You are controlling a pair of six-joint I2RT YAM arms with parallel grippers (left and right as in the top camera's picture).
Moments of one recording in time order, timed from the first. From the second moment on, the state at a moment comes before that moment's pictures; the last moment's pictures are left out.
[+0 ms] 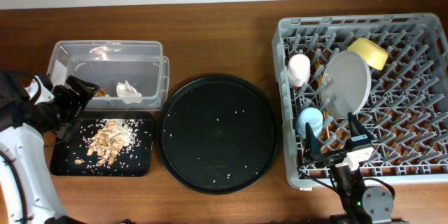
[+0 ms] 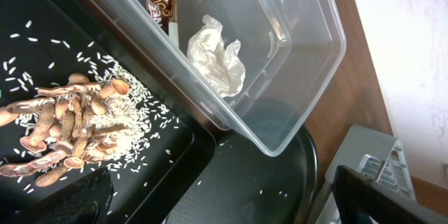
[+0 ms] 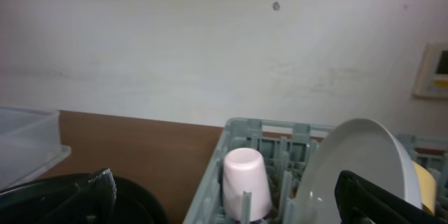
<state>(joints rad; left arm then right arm) 0.55 1.44 1.26 -0.98 0.52 -0.42 0.05 0.02 0.05 0.09 -0.14 0.00</state>
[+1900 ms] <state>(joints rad) 0.04 0.90 1.25 -1.06 0.28 -0.42 0.04 0.01 0.01 -0.07 -0.07 -0.02</state>
